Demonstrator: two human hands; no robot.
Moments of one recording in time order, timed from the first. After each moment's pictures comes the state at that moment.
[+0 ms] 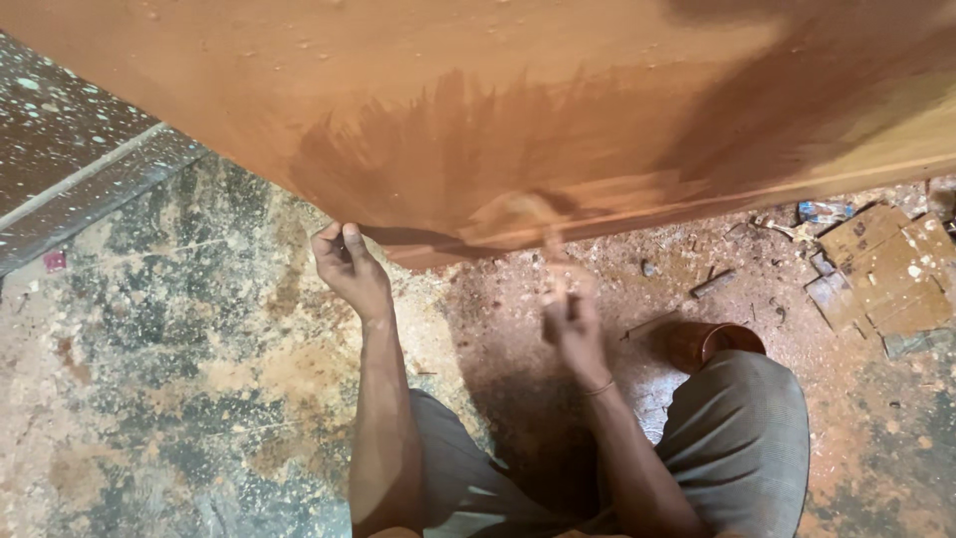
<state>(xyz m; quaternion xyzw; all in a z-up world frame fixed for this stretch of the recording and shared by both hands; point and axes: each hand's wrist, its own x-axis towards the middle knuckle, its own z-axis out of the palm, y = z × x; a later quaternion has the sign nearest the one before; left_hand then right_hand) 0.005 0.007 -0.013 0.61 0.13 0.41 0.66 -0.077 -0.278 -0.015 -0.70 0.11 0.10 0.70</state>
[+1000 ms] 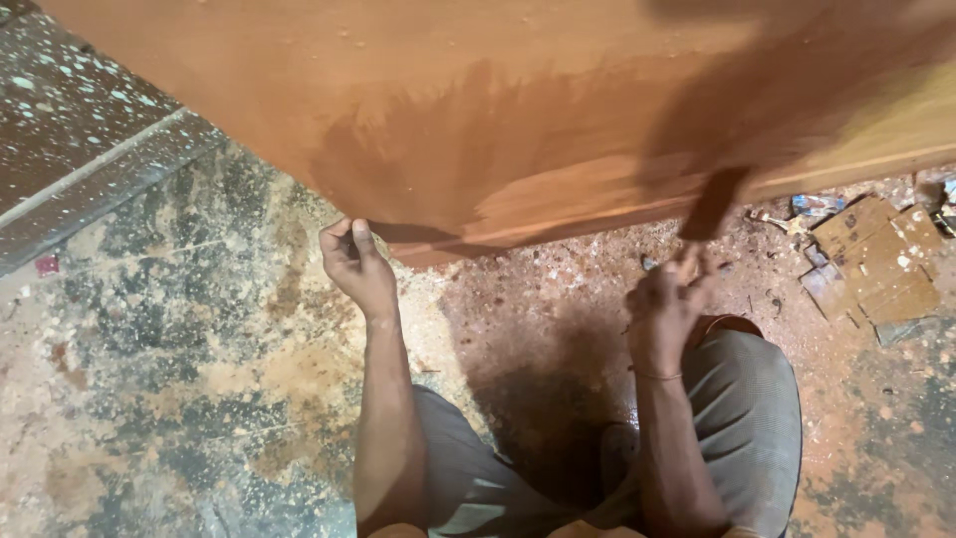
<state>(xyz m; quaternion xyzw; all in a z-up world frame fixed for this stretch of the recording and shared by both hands) 0.002 0.010 -0.004 0.62 0.13 0.39 0.67 -0.065 -0.326 0.050 -0.62 0.15 -0.19 0.75</state>
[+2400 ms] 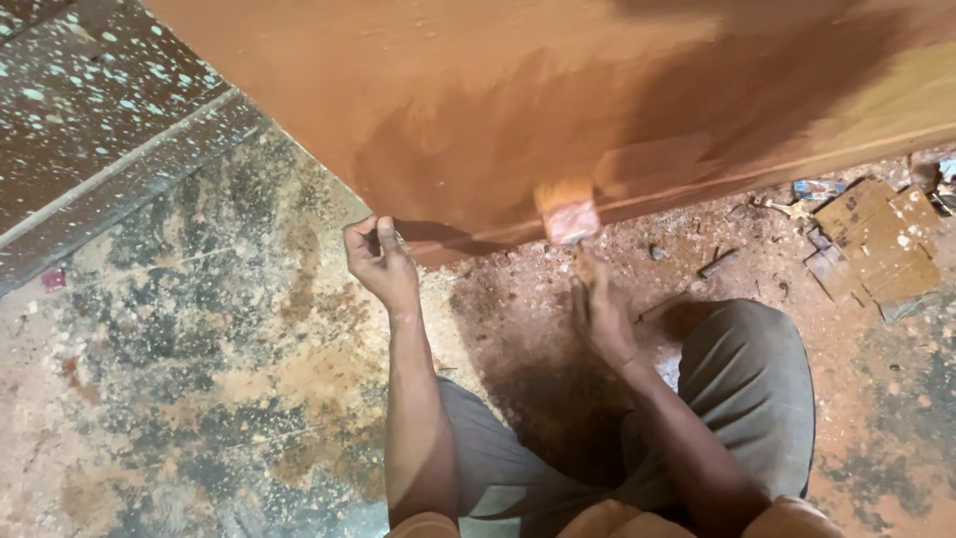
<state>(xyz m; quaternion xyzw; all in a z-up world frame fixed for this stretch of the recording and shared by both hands) 0.001 0.016 -0.005 0.64 0.13 0.38 0.65 -0.077 -0.279 -0.026 -0.93 0.05 0.10 0.34</state>
